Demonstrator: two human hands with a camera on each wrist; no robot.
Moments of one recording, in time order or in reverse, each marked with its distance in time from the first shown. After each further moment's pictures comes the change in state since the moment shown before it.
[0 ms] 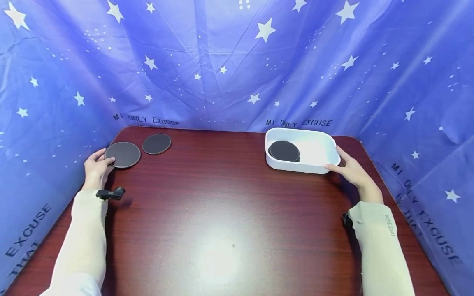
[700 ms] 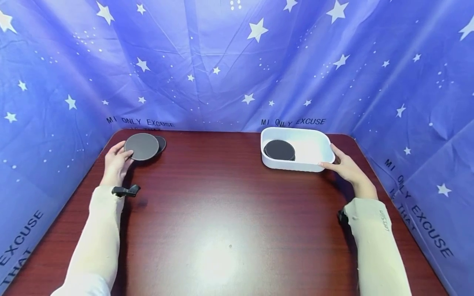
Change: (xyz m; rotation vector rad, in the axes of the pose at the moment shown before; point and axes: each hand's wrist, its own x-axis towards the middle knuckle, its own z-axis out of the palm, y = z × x) left_hand -0.013 -0.011 0.070 -0.107 -0.162 -0.004; right_hand 0.002 -0.003 -0.002 0.005 0.008 0.021
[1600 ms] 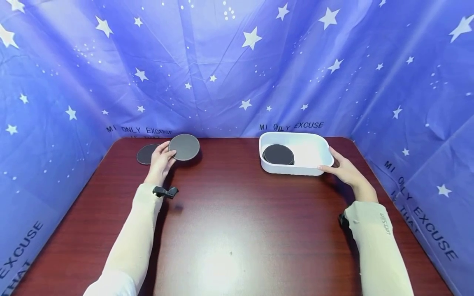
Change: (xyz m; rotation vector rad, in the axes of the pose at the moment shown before) left_hand -0.016 -0.060 0.114 0.062 -0.207 -0.004; right_hand -0.003 0.001 0.001 0.025 0.007 -0.042
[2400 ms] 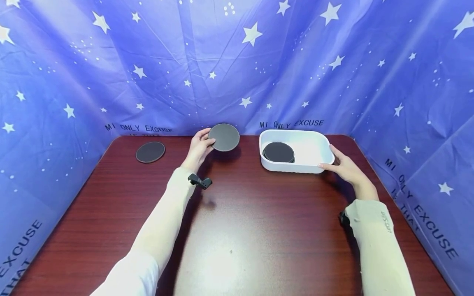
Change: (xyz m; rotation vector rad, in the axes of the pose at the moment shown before) left_hand -0.010 -0.024 0.121 0.063 -0.198 -0.010; right_hand 0.002 0.002 0.000 -0.016 0.006 0.004
